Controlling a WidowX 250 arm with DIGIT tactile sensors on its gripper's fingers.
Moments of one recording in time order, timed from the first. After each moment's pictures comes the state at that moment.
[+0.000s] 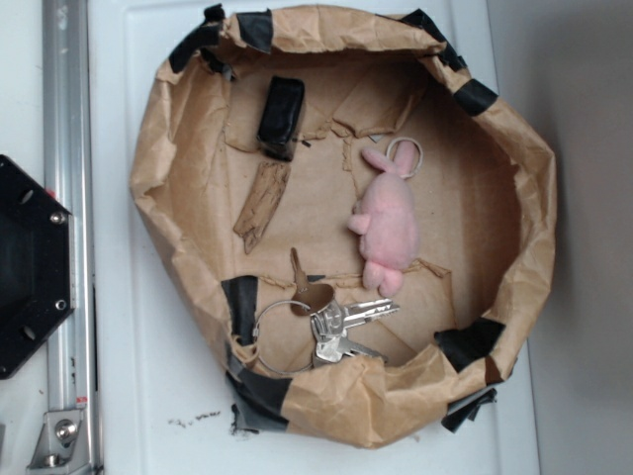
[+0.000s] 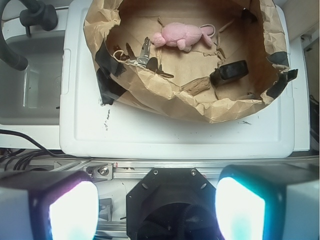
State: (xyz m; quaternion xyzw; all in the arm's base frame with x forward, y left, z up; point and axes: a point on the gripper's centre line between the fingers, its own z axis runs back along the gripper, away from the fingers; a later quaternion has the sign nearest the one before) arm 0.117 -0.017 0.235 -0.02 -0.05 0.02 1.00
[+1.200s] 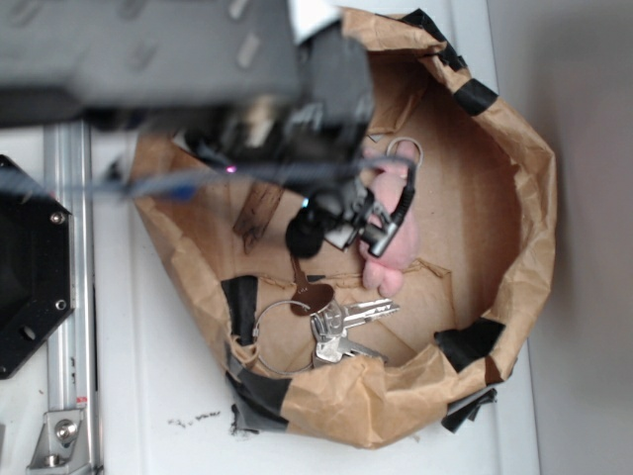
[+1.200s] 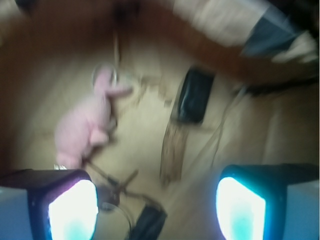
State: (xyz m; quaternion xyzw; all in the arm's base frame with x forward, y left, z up) arm 0.230 0.051 0.122 -0.03 0.00 0.48 0.88
